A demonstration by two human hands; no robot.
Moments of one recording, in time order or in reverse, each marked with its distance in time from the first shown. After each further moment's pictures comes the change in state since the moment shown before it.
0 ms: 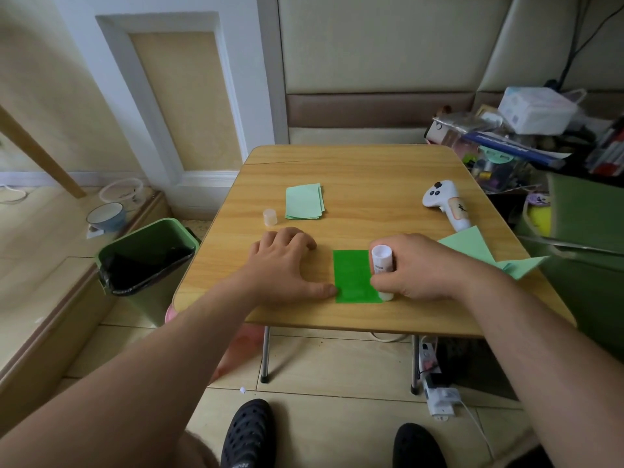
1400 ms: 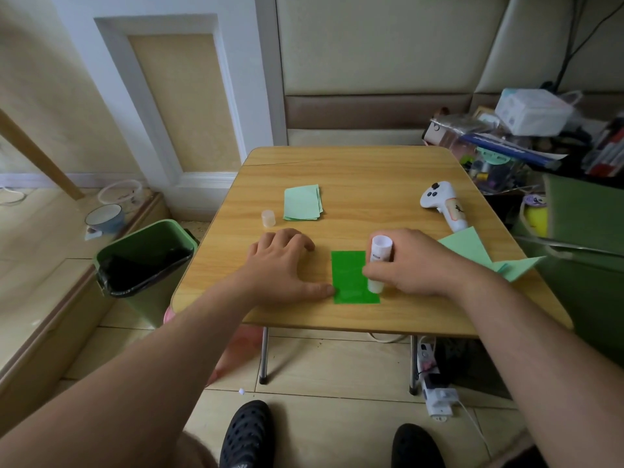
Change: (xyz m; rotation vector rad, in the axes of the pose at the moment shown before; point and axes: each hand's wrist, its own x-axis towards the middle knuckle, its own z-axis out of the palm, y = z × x) left_hand -0.002 0.002 -0.003 -0.022 -0.006 0.005; right_hand 0.003 0.001 0.001 0.098 0.093 0.007
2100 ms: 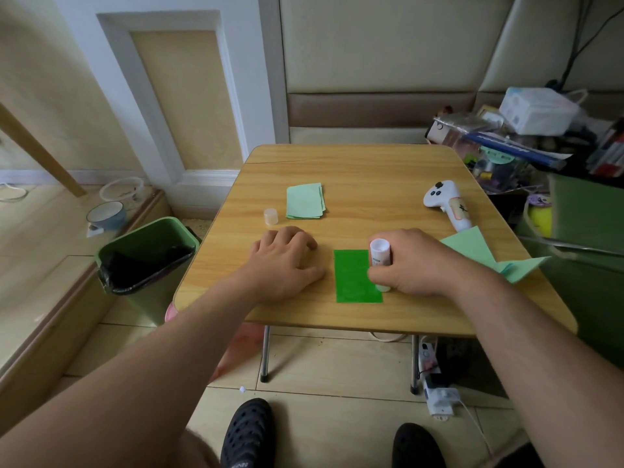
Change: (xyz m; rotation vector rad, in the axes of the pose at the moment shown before) left_hand 0.005 -0.001 0.003 -0.026 0.043 -0.030; right_hand 0.007 0.003 0.005 -0.087 -0.011 0.002
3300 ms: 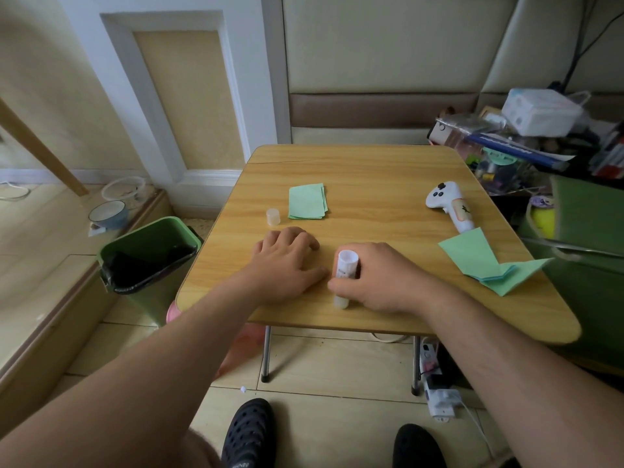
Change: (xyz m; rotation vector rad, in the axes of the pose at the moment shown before) left_hand 0.000 -0.001 0.003 0.009 0.032 0.011; right_hand -0.001 -0.037 0.031 0.126 -0.015 -0.100
